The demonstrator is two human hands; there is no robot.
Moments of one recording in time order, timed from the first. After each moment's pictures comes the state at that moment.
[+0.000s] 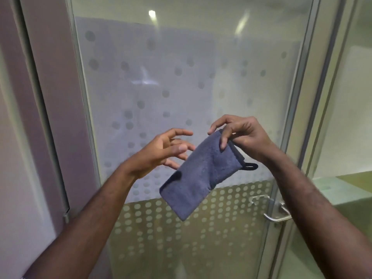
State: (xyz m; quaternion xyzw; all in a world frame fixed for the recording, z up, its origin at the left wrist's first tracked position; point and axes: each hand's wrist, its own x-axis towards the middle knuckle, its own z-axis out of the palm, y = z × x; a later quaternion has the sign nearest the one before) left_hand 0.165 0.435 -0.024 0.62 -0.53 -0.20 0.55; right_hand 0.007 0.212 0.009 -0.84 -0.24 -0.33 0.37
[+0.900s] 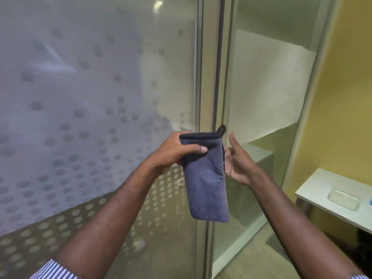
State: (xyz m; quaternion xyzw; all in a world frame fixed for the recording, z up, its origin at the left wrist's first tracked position) left_hand 0.017 0.195 -0.056 0.54 -0.57 -0.30 0.54; right_hand -0.147 0.043 -0.113 -0.58 0.18 -0.29 0.74
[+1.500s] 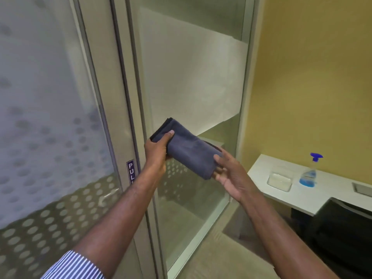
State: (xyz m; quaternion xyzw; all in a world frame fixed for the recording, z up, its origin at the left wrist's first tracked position) left_hand -0.132 -0.077 -0.109 0.47 -0.26 -0.34 0.78; right_hand -0.338 -0.105 -0.155 -0.43 0.22 -0.48 0.73
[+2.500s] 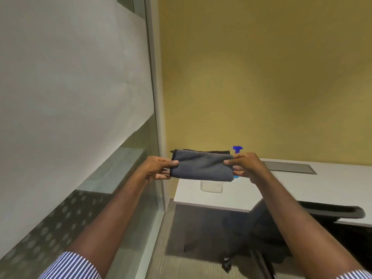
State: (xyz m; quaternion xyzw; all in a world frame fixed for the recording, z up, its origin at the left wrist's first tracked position) left_hand -0.283 -0.510 -0.191 0.52 -0.55 -0.57 0.33; right_hand -0.578 -0.428 -0.174 -0.38 0.63 -0.51 0.44
